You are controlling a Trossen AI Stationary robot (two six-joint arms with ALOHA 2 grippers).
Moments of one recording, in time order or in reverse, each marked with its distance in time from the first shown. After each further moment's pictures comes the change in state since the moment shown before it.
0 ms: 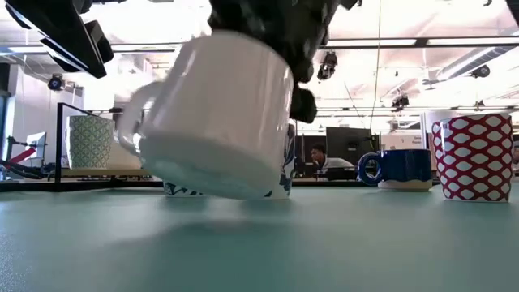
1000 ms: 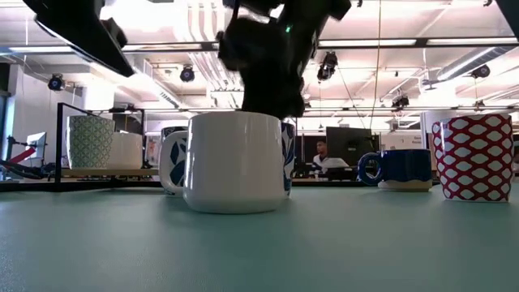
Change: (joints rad) left arm 0.010 0.000 0.000 0.001 -0.214 0.194; right arm -0.107 -0.041 0.002 -0.073 0.046 -0.224
